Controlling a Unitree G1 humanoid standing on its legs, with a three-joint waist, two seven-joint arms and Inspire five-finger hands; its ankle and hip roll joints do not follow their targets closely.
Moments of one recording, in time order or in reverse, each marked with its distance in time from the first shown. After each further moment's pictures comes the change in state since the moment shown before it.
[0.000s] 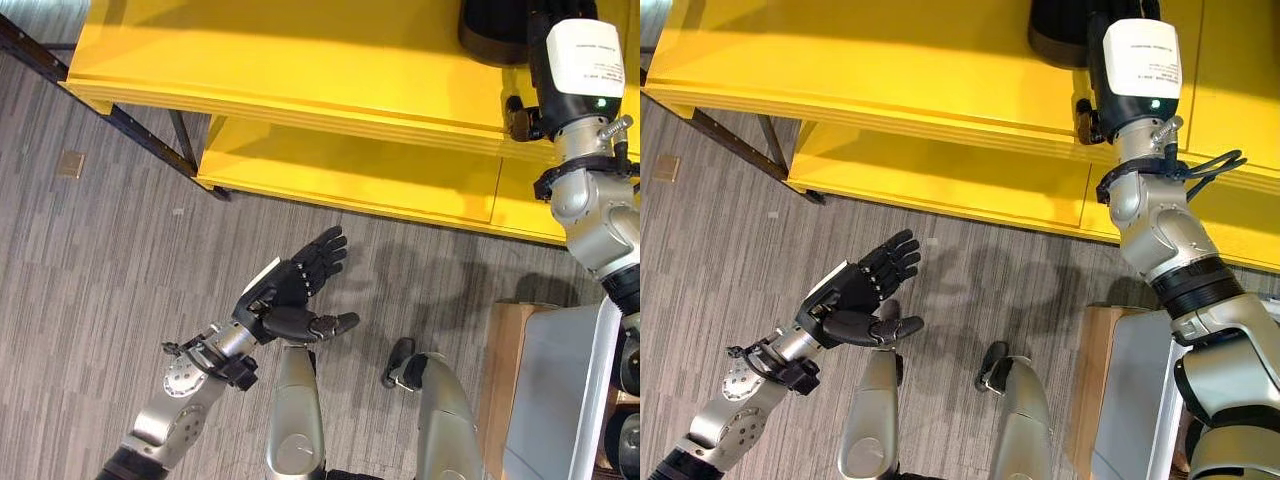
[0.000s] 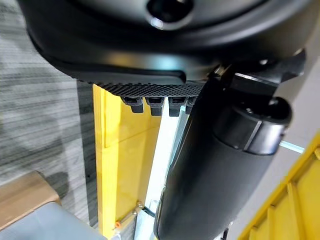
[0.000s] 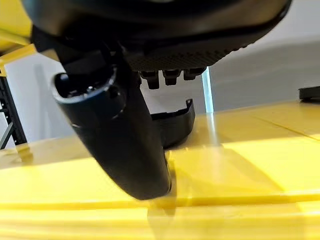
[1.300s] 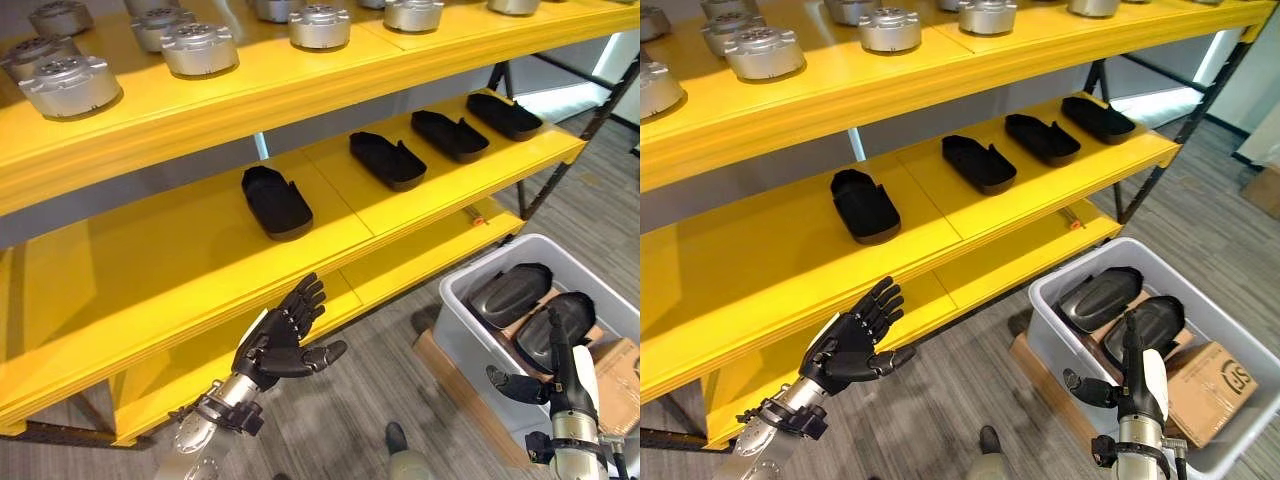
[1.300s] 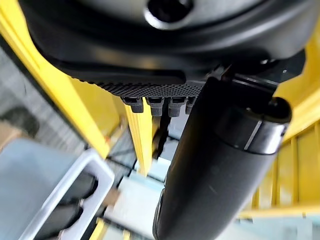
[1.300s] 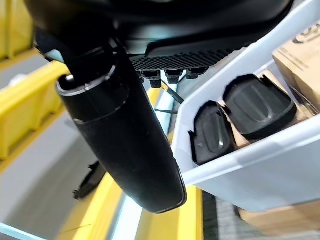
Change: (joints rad) left arm 0.196 -0.148 -0.030 0.101 0.050 -0.047 0.014; right arm 1.370 0.407 -0.513 -0.438 0.395 -0.276 -0.043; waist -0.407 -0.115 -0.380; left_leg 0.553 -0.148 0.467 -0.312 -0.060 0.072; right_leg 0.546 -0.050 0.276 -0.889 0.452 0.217
